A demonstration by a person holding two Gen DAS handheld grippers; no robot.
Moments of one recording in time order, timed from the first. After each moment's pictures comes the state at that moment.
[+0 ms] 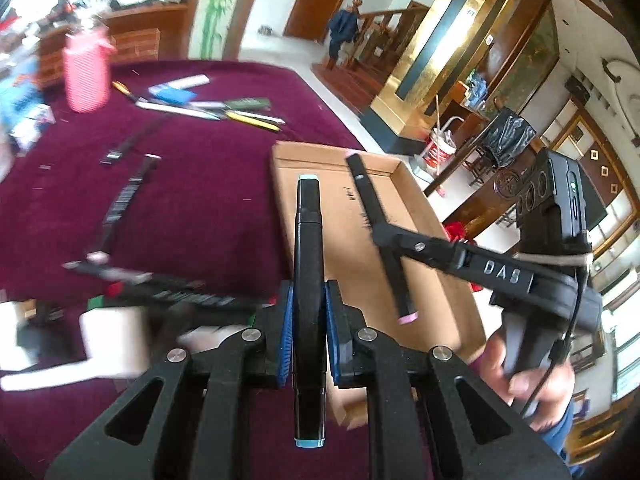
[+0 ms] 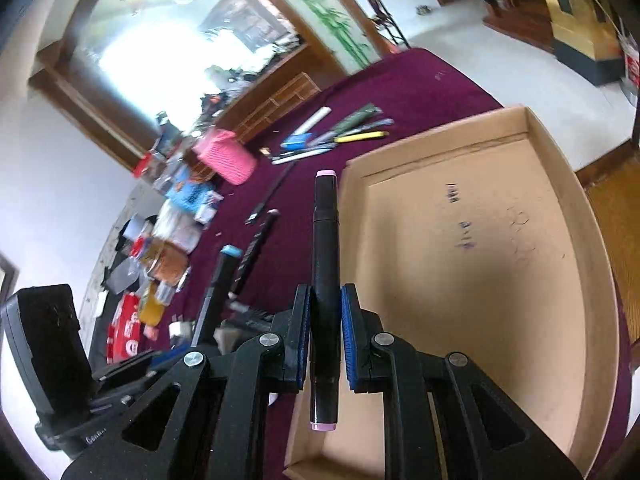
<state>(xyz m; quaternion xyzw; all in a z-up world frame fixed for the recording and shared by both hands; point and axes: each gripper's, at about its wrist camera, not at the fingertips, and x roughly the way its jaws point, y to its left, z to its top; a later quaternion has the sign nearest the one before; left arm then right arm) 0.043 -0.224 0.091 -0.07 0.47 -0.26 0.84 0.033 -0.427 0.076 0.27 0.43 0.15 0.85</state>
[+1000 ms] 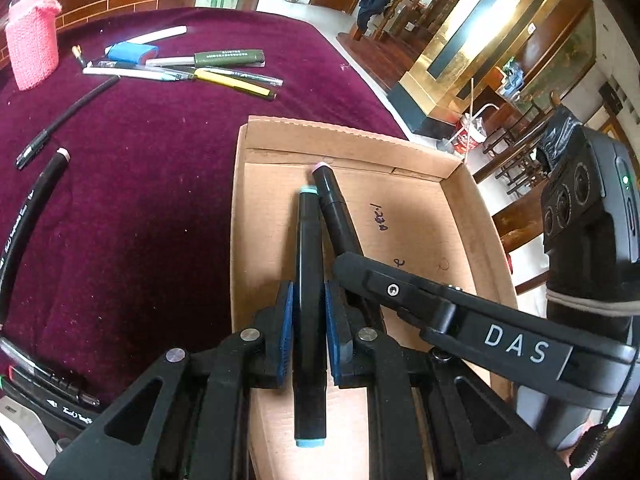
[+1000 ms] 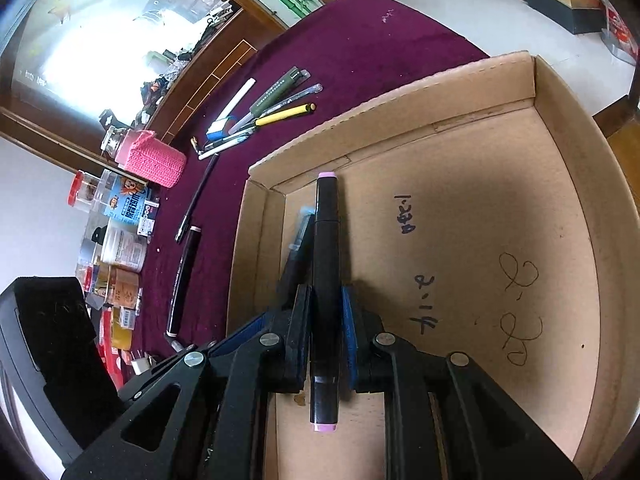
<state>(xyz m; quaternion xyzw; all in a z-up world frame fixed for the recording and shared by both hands) 0.112 -0.299 0.035 -0.07 0.52 -0.22 0.82 0.109 -0.462 0.018 0.29 0.52 0.11 0.79</state>
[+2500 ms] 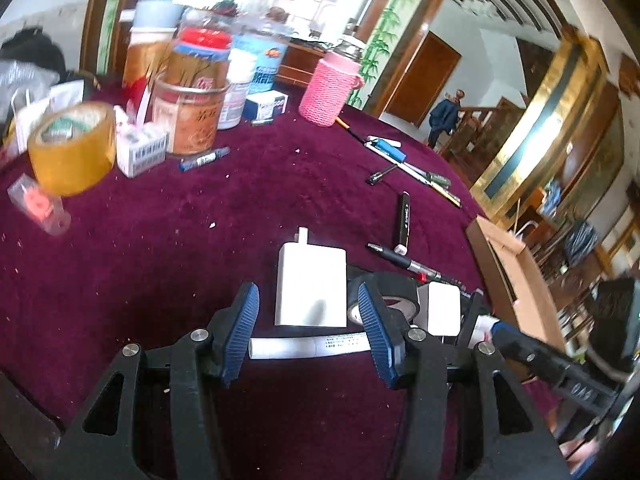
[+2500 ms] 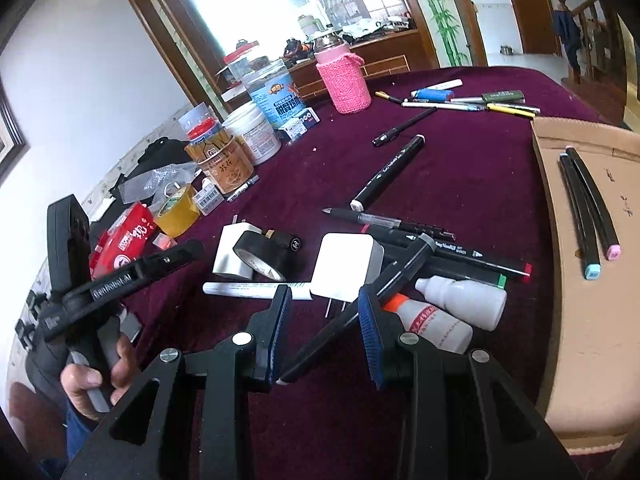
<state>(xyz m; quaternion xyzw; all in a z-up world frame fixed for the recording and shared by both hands) -0.016 0.048 0.044 -0.18 0.38 -0.09 0.91 -0.026 -0.230 0.050 0.12 0.39 0.24 0.88</state>
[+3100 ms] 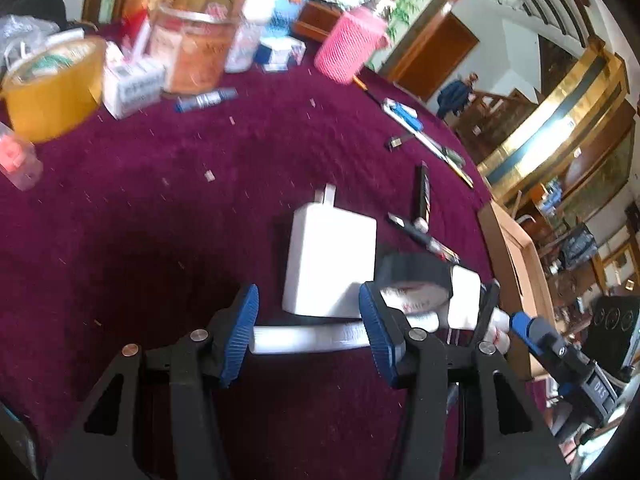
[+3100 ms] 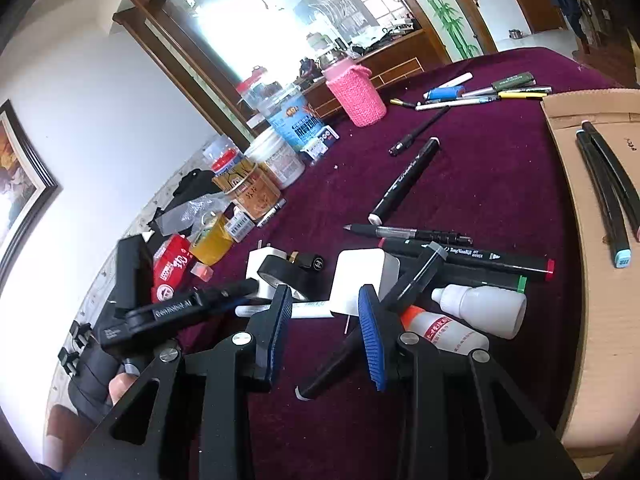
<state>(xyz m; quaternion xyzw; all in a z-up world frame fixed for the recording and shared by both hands) 0.005 0.050 0.009 -0.21 0.45 -0.10 0.86 -0.022 -0.252 0.045 0.21 0.37 0.30 0.86</state>
